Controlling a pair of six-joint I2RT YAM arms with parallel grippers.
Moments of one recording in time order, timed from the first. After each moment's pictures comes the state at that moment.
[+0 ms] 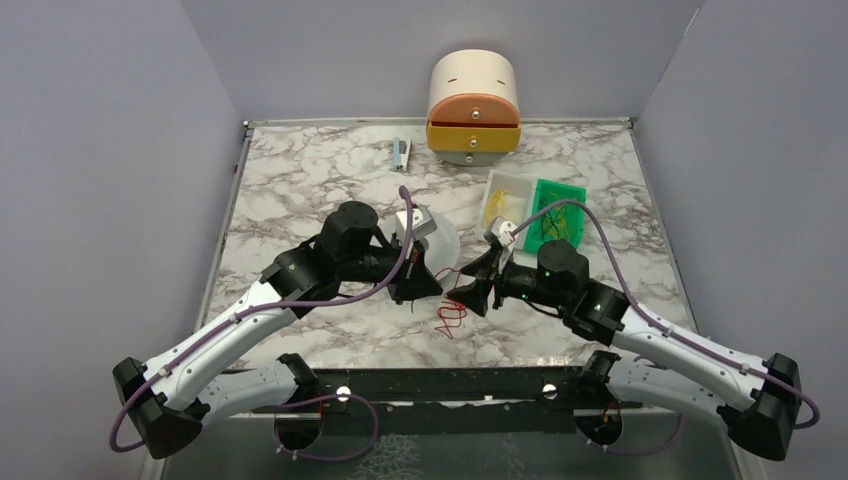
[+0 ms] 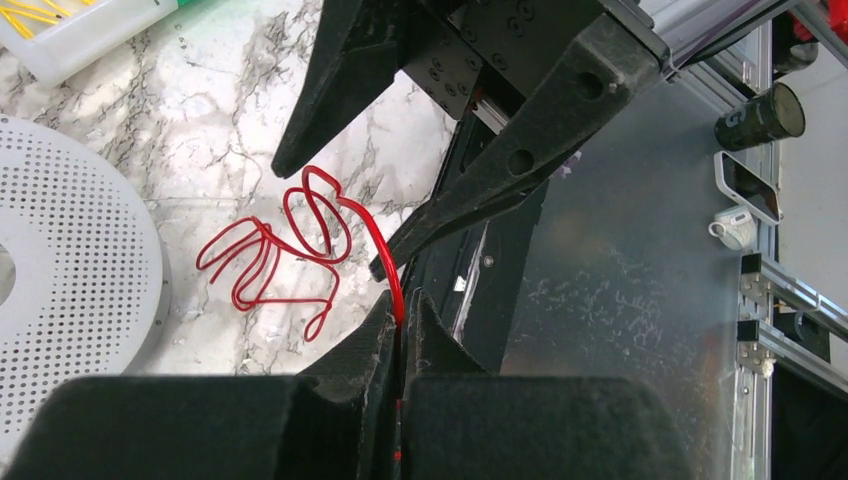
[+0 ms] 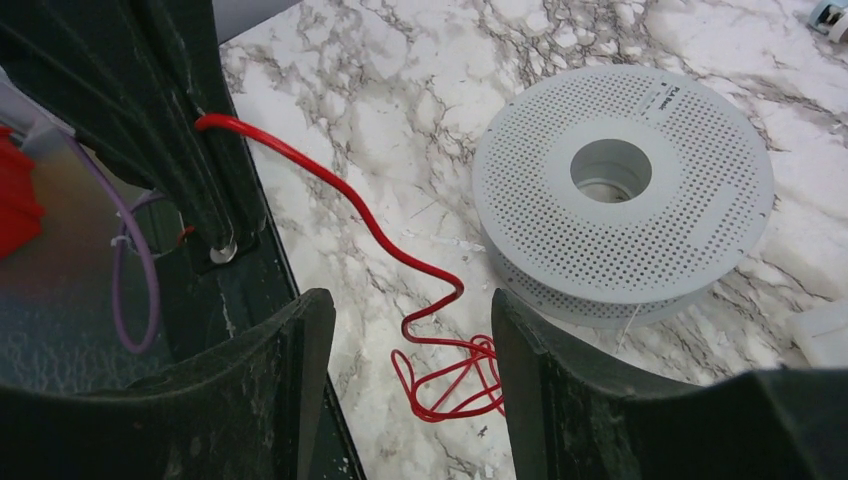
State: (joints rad) left arm -0.83 0.99 1.01 -0.47 0.57 -0.22; right arm 0.91 0.85 0.64 -0.02 -0.25 0.12
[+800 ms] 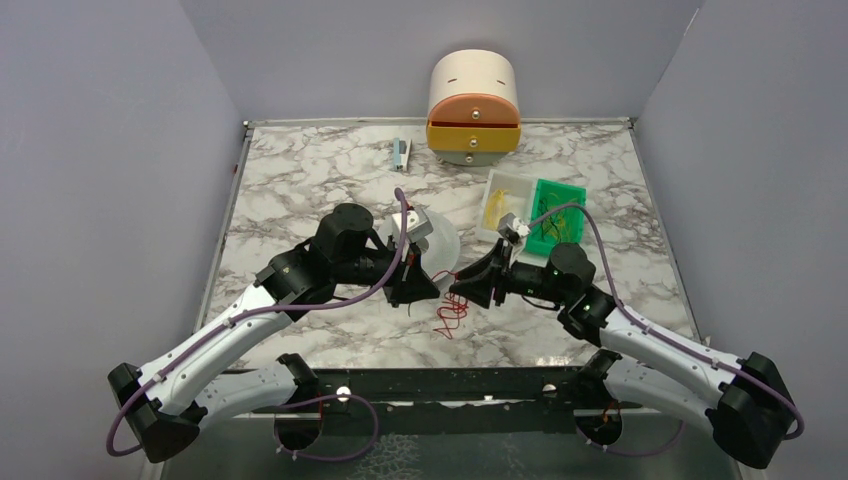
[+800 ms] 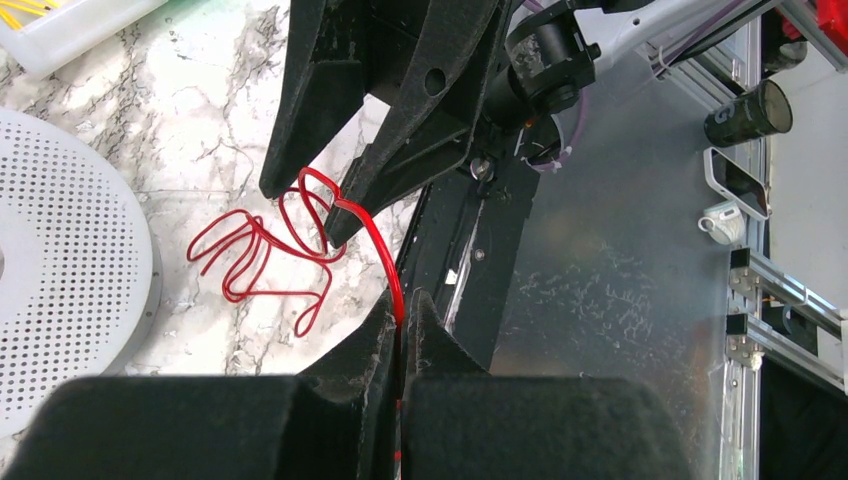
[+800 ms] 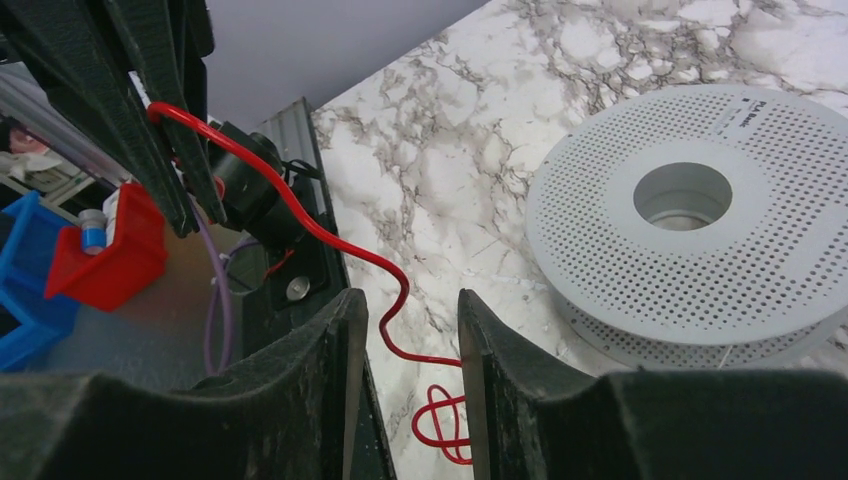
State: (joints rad) left arm -0.83 0.96 1.01 -0.50 0.58 -0.22; right arm 0.74 0.91 0.46 0.39 -0.53 0.33
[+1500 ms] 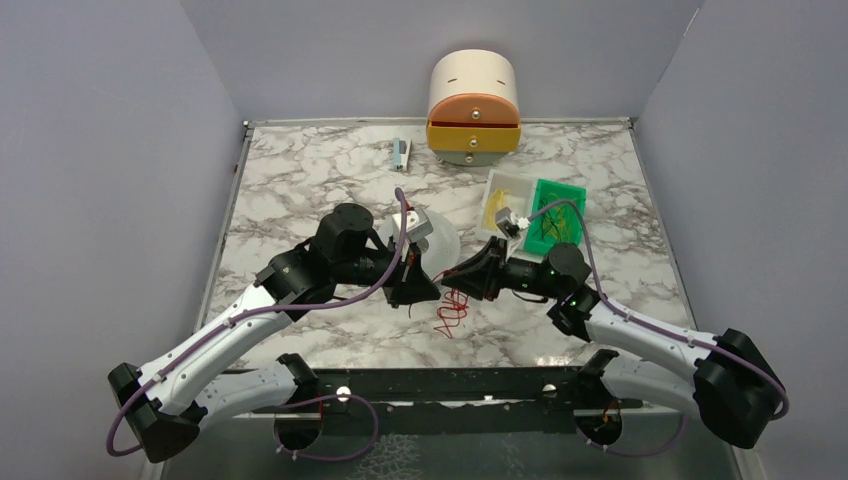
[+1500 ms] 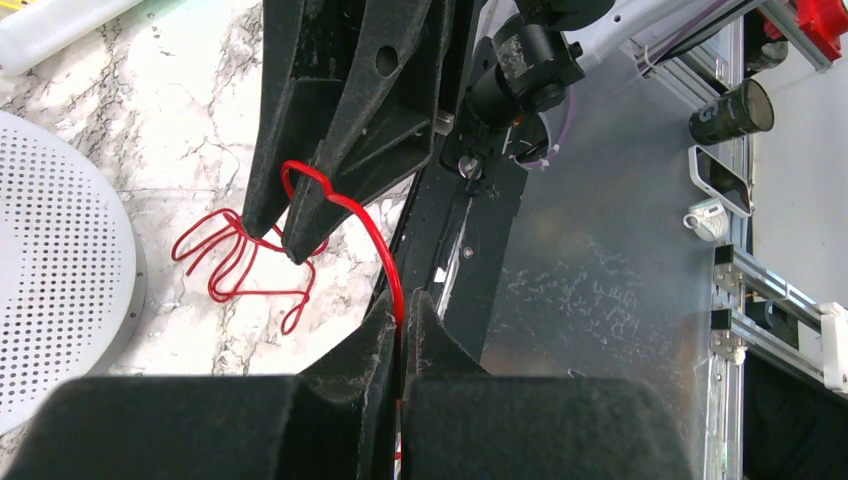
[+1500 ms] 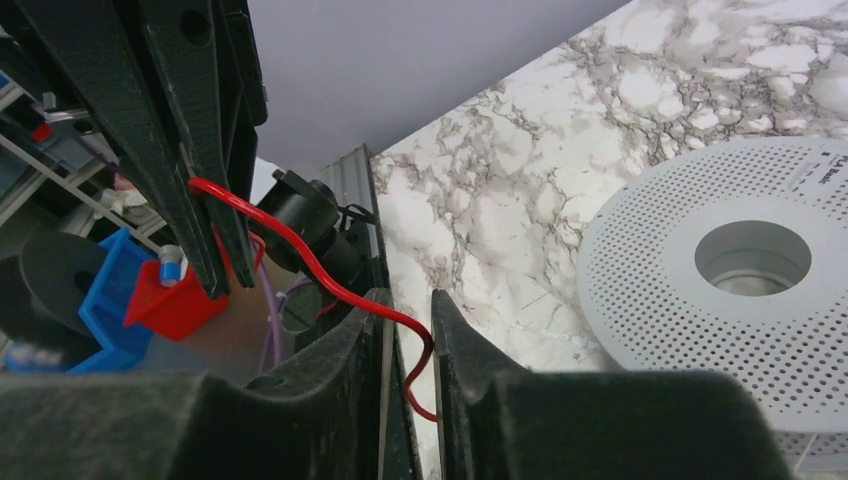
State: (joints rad) left arm -0.83 0.96 1.01 -0.50 0.60 -0.24; right arm 0.74 1.05 0.42 0.72 -0.61 0.51
